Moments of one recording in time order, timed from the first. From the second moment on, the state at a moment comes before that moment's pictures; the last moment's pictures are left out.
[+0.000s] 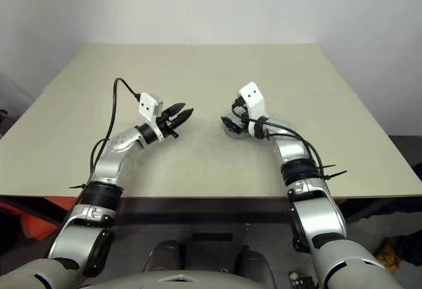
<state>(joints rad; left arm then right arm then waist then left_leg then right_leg) -0.50 0.23 0.00 0.36 -0.29 0.09 -0.67 -0.72 -0.28 0.09 0.68 0.08 0.16 0.64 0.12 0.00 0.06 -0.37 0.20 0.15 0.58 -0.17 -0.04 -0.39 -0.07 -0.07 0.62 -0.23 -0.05</state>
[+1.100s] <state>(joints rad) -0.42 0.24 0.00 0.26 -0.31 0.14 -0.67 -0.74 -0.26 0.05 0.79 0.06 0.11 0.64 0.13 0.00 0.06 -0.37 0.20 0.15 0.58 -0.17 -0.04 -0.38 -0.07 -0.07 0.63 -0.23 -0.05</state>
